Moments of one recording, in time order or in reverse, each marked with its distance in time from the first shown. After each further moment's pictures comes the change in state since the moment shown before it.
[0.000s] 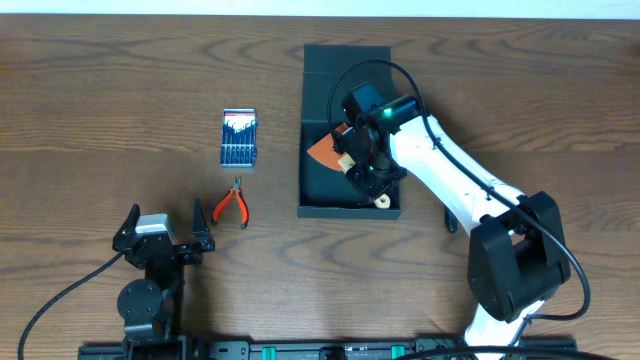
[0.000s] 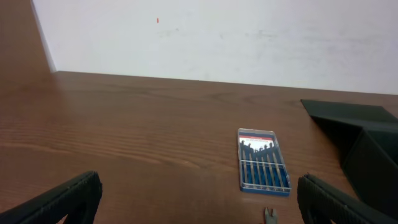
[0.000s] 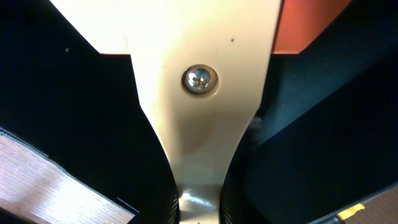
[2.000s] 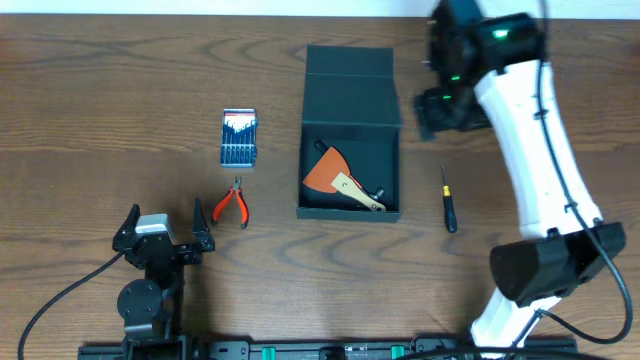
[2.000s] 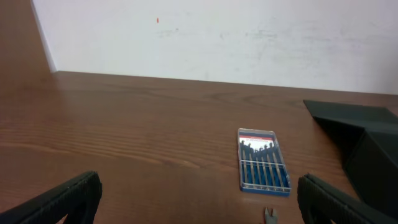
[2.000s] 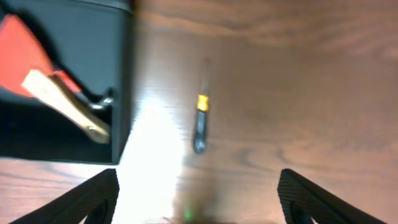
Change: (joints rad) left arm 0.000 0.000 0.000 0.000 0.000 0.000; right arm -0.304 0.008 0.603 -0.514 0.194 0.302
